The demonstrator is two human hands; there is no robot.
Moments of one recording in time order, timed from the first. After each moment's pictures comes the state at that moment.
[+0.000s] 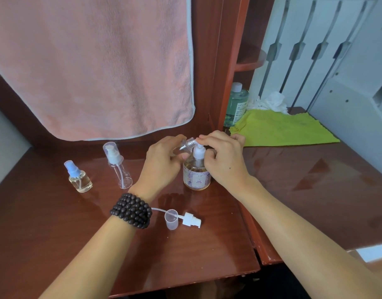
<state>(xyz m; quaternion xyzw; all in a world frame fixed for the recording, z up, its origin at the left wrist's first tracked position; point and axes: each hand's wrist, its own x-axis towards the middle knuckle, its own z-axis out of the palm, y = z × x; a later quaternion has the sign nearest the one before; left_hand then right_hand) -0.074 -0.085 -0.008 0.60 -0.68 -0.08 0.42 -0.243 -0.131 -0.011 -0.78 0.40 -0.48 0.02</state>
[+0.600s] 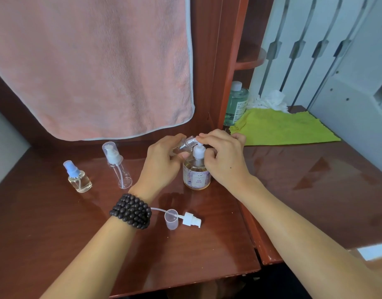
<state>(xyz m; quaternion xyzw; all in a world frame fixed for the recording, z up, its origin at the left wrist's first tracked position) -0.076 -0.082 -0.006 0.59 -0.67 -0.08 0.45 -0.244 -0.129 -0.011 -0.78 0.40 -0.48 0.02</state>
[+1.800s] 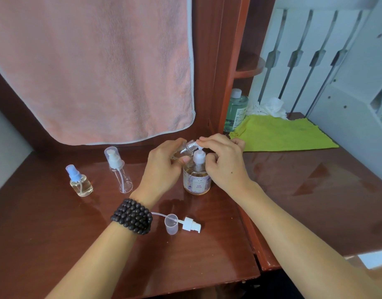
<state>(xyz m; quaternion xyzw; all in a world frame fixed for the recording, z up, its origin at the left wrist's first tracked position) -0.078 -0.082 -0.005 0.58 -0.66 -0.09 0.46 -0.246 -0.130 -0.008 -0.79 0.39 -0.48 0.03</state>
